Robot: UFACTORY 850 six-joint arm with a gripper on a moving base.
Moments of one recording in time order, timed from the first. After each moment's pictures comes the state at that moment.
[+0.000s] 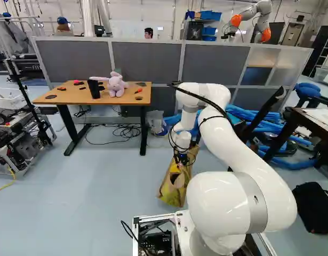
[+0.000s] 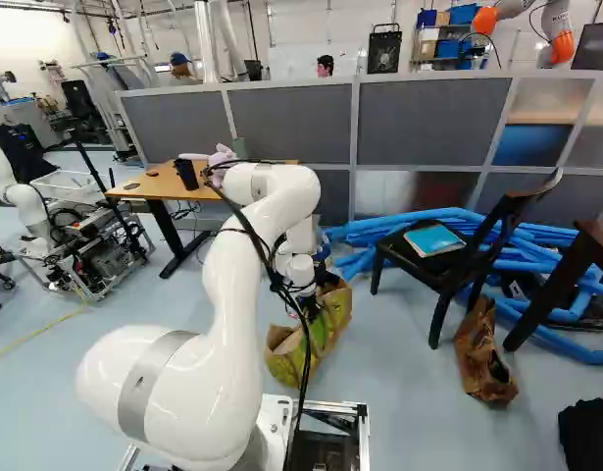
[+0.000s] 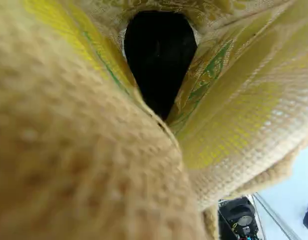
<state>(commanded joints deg) -6.9 -74.0 -73.6 20.8 4.1 0.0</state>
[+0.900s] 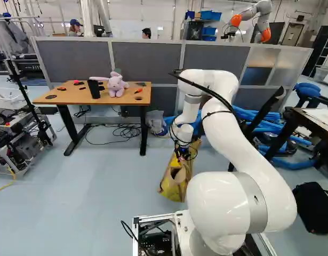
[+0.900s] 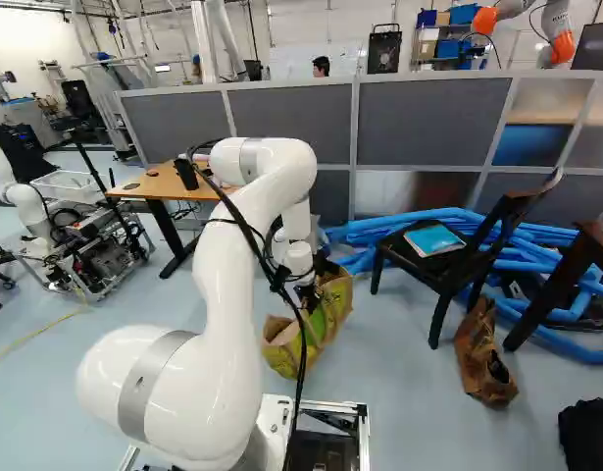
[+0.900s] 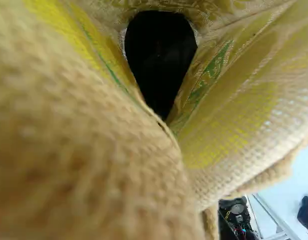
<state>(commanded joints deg) -6.9 -64.1 -65.6 20.8 4.1 0.0</state>
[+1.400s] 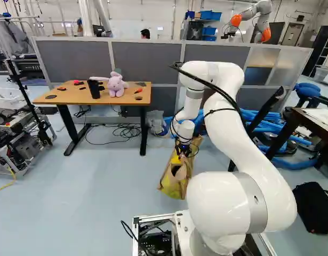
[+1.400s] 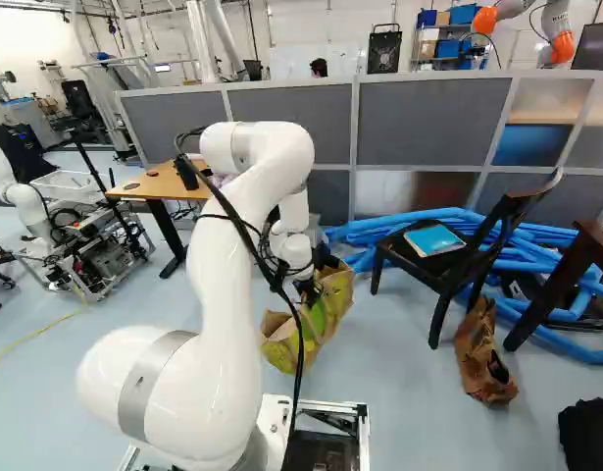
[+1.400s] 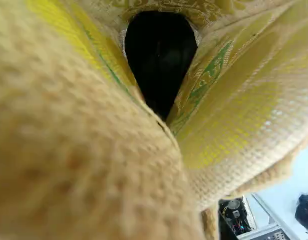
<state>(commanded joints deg) -6.9 -58.5 -61.5 20.8 4.1 0.0</state>
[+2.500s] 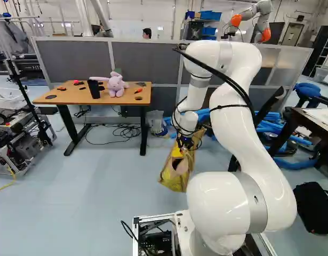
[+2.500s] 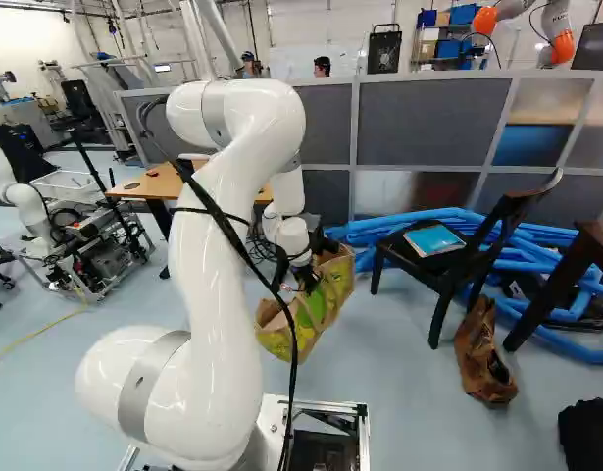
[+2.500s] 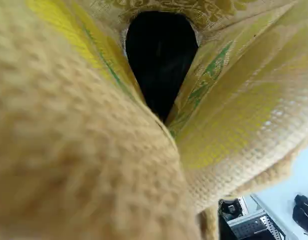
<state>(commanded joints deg) -6.9 -46.0 -53.2 20.8 4.1 0.0</state>
